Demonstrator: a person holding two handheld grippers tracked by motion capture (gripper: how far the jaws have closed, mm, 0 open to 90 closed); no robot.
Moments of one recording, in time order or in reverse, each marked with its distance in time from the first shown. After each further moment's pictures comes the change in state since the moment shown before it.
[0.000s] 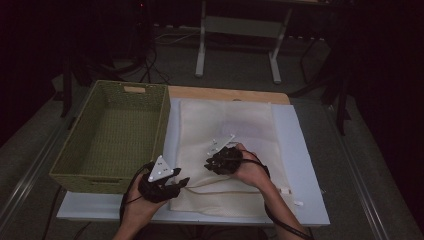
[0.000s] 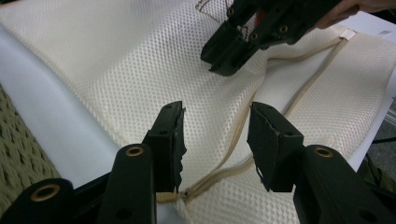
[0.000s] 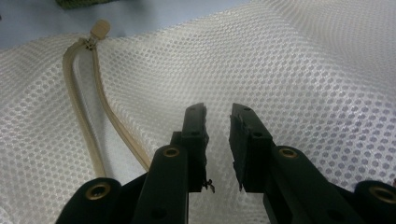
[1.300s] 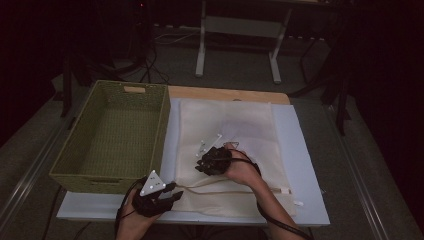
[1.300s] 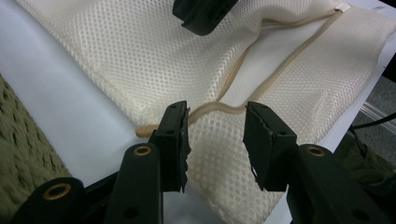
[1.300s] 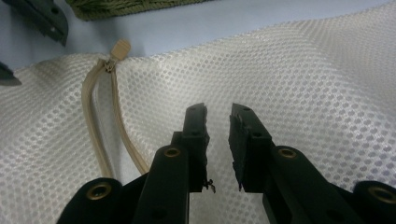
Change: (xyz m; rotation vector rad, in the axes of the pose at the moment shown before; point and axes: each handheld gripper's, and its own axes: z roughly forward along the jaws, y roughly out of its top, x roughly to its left) left arm -0.003 -0.047 -0.002 0.024 -0.040 -0.064; right arm 0.010 0.023 0.017 0.015 0.038 -0.048
